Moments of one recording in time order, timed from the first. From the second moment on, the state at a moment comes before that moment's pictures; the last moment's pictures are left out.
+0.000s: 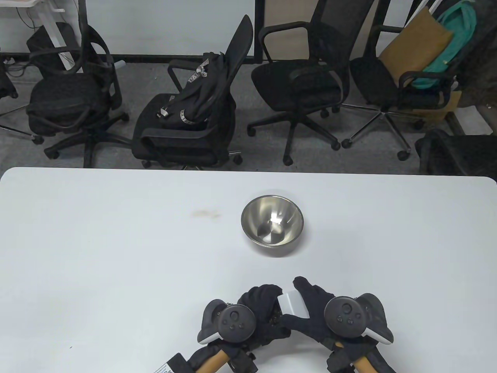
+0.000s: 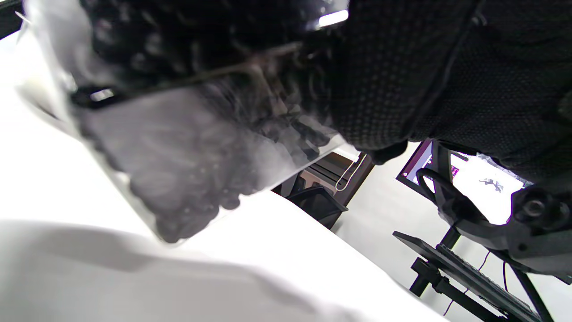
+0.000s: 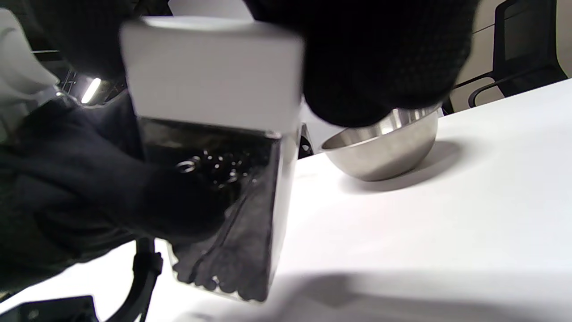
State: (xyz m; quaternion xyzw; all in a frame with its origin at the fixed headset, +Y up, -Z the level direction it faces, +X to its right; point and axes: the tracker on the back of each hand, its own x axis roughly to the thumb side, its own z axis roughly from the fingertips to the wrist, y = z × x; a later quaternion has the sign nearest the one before) left_hand -0.049 -0.725 -0.252 0.01 -0.35 0.32 0.88; right_hand 0.161 -0.670 -0.240 0.24 0.01 0.95 0.21
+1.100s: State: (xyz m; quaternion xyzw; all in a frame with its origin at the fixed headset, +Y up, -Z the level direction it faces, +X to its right) left_hand -0.051 -0.722 -0.250 0.02 -0.35 0.29 0.89; right_hand 0.174 -0.667 -0.237 0.21 0.01 0.95 0.22
